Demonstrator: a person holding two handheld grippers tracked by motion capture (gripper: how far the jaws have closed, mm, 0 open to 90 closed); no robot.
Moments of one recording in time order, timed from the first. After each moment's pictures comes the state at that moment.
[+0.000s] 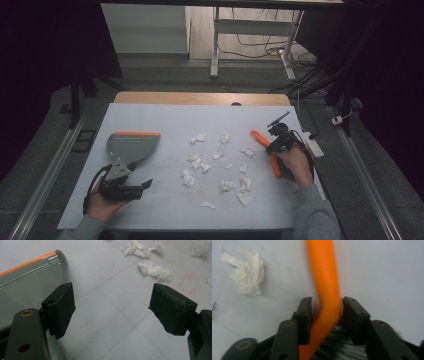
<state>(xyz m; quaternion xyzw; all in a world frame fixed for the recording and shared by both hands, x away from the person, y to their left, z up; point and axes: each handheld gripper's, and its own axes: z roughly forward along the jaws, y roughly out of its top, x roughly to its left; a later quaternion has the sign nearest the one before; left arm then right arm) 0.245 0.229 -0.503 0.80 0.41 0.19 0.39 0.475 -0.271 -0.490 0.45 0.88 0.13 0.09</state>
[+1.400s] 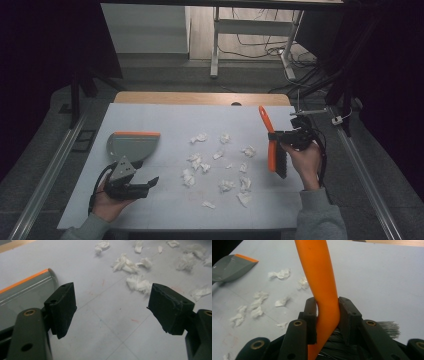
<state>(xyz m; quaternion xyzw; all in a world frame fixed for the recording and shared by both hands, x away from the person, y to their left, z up) 0.246 0.209 -0.486 0.80 0.39 0.20 0.41 0.419 -0.291 -0.410 0.47 0.79 0.39 0.08</state>
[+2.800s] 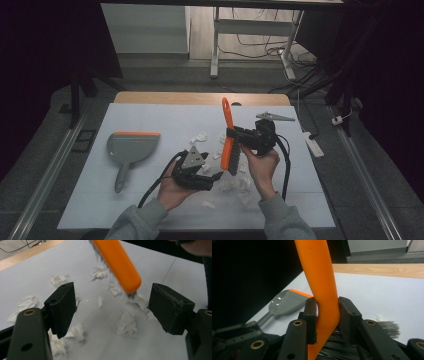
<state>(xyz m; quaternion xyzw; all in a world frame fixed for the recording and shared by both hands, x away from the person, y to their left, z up) 0.286 0.052 -0.458 0.82 0.29 0.15 0.47 0.378 -0.178 -0.404 0.41 0.73 0.55 0.05</state>
